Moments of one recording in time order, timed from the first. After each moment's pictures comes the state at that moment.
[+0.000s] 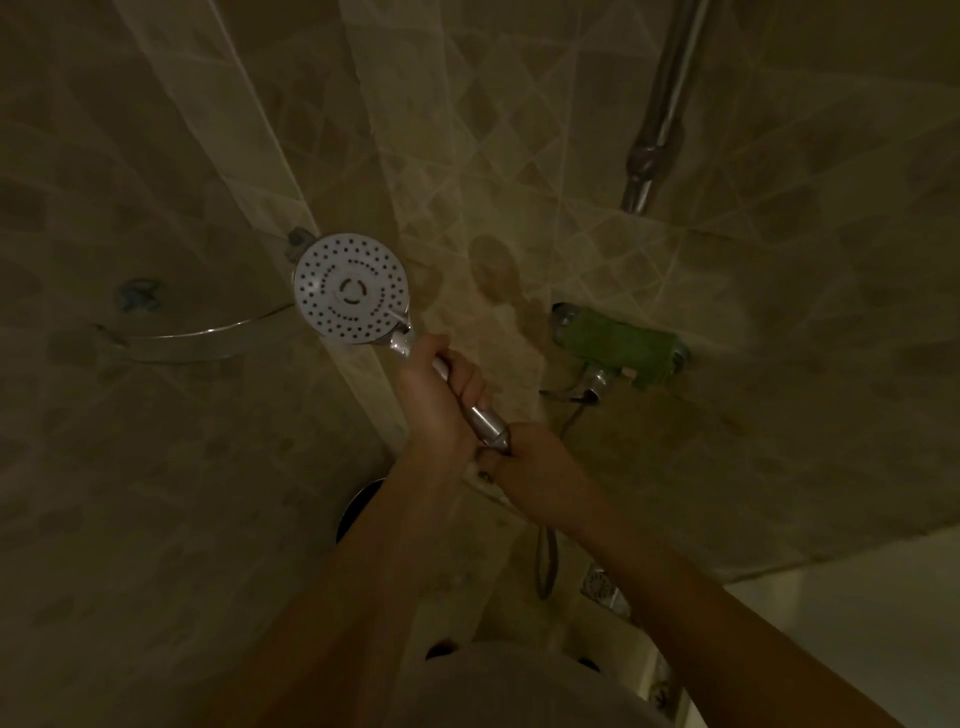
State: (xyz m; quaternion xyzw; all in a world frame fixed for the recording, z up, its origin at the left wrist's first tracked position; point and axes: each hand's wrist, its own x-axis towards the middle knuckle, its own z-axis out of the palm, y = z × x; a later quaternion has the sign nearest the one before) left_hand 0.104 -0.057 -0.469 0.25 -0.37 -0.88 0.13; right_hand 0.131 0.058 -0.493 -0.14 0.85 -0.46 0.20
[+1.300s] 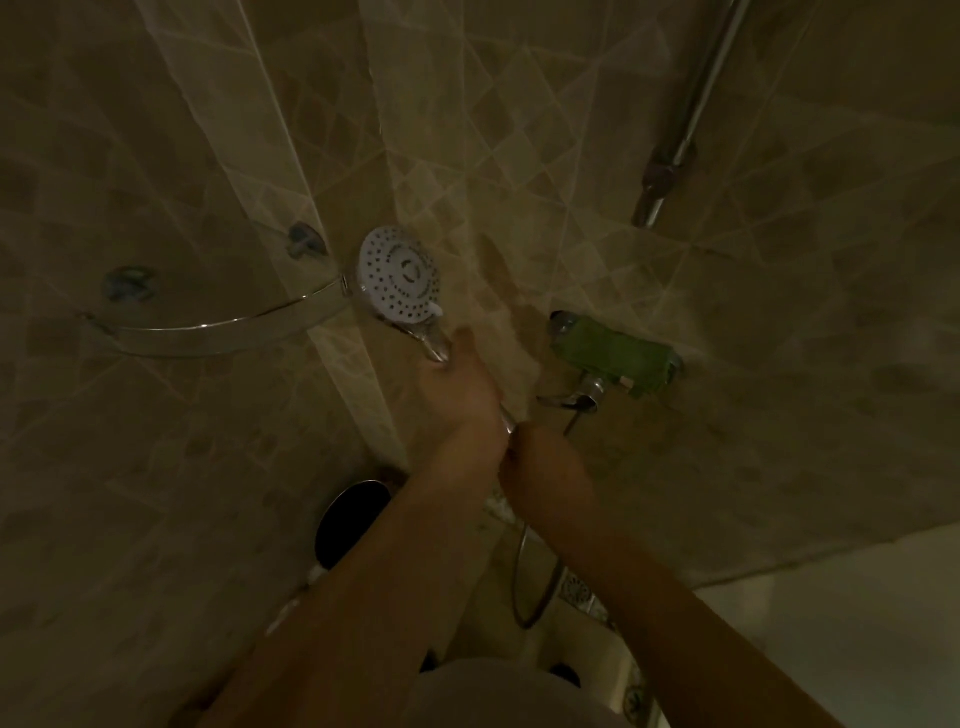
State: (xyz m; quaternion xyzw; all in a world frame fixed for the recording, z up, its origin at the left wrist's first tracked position) left_hand 0.089 -0.044 -0.458 0.40 -0.47 -0.76 0.20; right_hand 0.135 0.043 -0.498 -0.08 0.95 -0.29 0.11
